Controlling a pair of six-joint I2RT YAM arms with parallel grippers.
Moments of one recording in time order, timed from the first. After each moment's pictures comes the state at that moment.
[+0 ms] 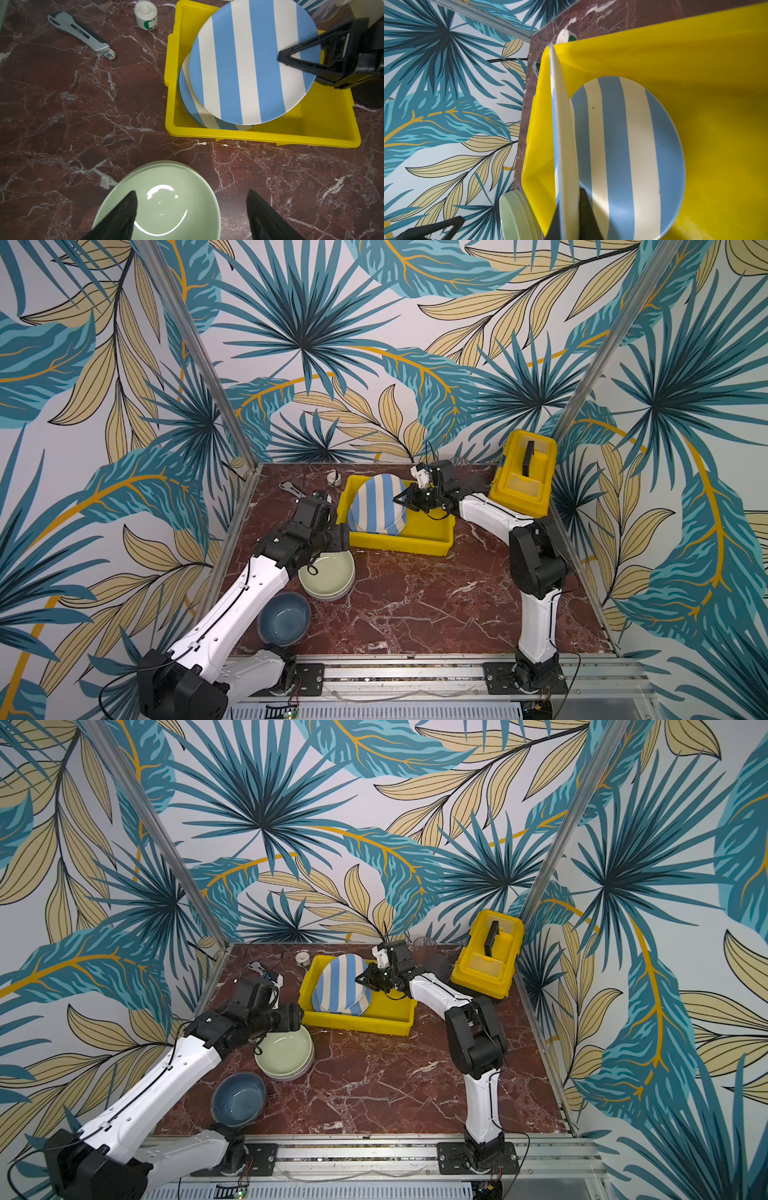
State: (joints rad) left arm -0.39 1.14 1.05 -0.73 -0.08 -0.39; right arm 0.40 2.06 1.58 -0.18 -0.57 0.71
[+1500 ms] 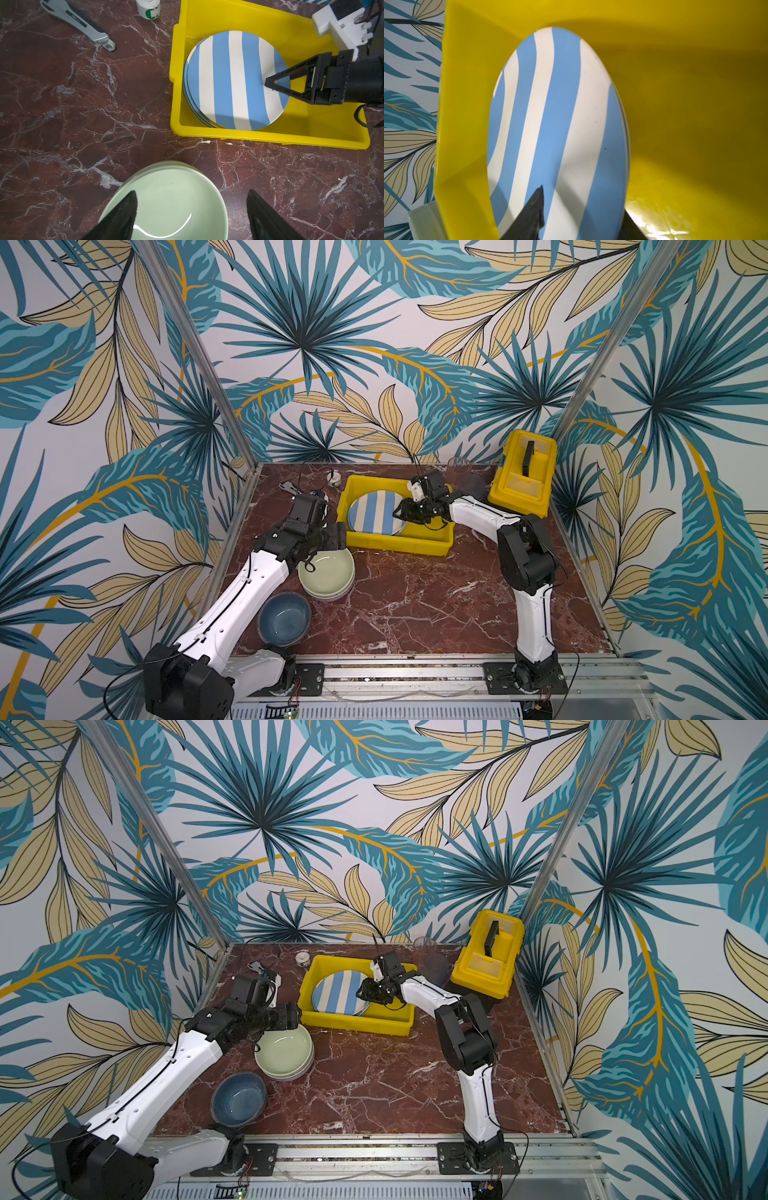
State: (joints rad) left arm -0.33 1.18 1.05 -0.73 -0.02 -0.37; right arm 0.44 2.12 1.61 -0.37 -0.35 0.52
